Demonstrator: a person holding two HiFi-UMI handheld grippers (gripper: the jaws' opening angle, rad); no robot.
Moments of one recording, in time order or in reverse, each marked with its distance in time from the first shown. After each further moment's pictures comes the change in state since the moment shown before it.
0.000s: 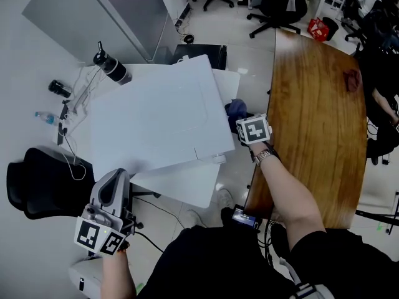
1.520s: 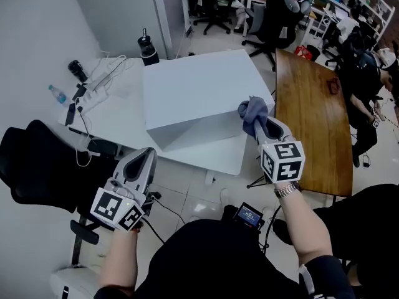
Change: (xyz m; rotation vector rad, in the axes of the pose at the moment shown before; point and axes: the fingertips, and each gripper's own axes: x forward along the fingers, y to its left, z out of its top) left arm -0.187 0.057 -0.033 -0.064 -0.198 -0.185; right arm -0.285 0.252 0.022 -0.143 -0.491 -0.133
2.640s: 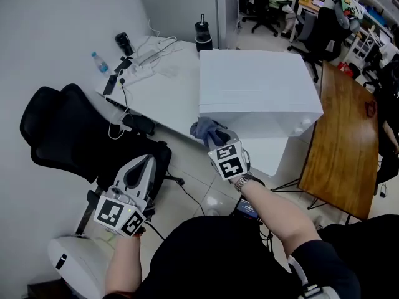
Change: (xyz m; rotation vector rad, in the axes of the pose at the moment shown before) left arm -0.140 0.063 -0.015 0.005 0.045 0.287; right arm 0.125 0.304 -0.086 -0.151 0.139 0.459
